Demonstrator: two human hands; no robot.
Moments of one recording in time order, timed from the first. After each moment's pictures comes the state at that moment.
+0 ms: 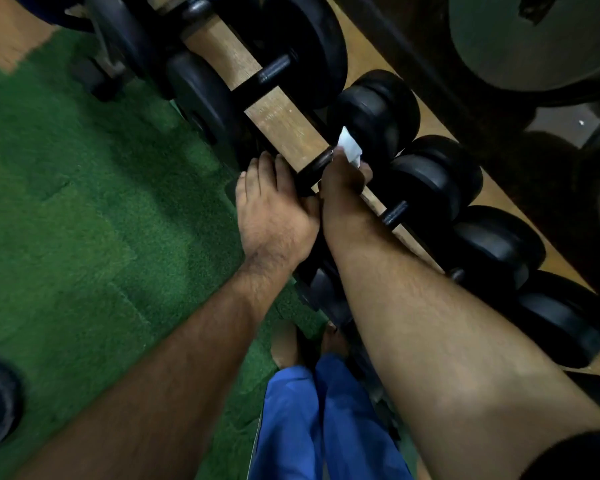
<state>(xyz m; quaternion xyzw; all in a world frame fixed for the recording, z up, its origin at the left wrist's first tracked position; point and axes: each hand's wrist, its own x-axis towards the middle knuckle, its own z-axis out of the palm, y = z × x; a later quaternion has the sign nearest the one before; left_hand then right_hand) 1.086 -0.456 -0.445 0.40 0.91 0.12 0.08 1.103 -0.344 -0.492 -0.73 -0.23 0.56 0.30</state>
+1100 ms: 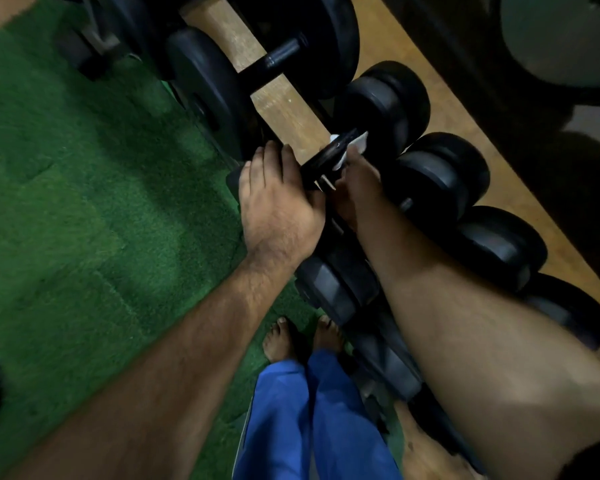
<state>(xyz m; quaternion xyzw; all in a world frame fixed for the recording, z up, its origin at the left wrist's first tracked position) 1.082 -0.460 -0.441 0.40 0.90 0.13 0.12 1.128 -0.335 -0.495 -0.65 -0.22 0.70 0.17</state>
